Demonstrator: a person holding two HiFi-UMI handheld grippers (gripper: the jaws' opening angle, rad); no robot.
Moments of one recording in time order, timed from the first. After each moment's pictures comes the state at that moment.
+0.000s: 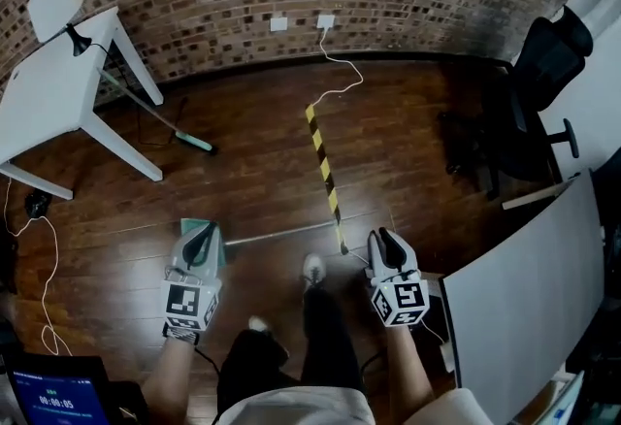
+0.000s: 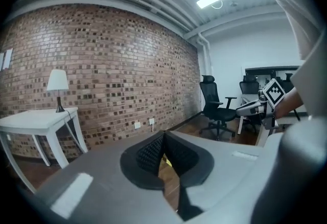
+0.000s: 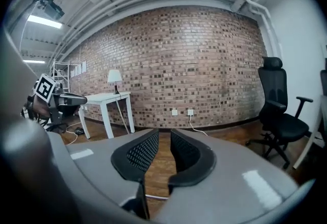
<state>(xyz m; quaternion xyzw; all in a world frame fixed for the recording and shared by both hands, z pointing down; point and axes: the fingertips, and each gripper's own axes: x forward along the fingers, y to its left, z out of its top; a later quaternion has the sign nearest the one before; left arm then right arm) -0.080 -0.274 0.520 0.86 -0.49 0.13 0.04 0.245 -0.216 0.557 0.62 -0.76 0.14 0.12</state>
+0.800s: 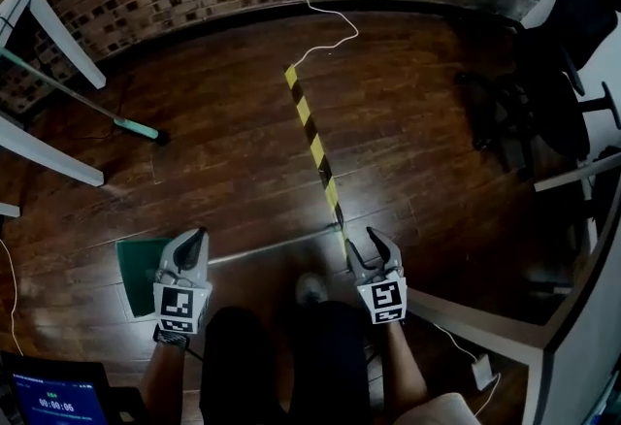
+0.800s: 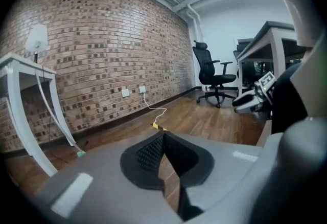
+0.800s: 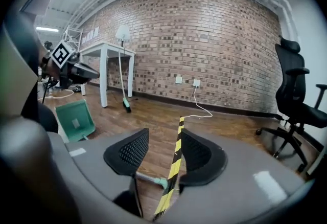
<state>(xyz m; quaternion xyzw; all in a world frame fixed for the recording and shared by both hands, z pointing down) -0.019 -0.367 0.918 0.87 -0.44 0.22 0.04 0.285 -0.288 0.977 0.58 -0.77 0.10 0.23</state>
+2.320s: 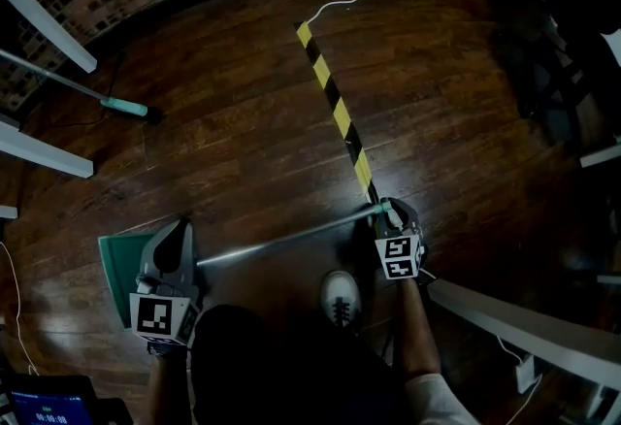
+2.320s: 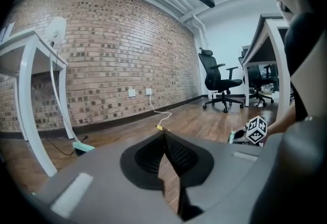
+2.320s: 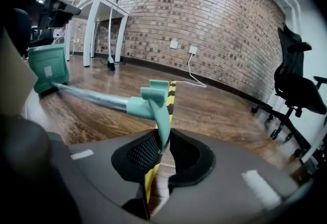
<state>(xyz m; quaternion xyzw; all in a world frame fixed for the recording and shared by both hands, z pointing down) -0.031 -0.375 1.000 0.86 -0.47 0.16 0.06 0.351 -0.321 1.246 0.62 -0.70 0.13 0.34</state>
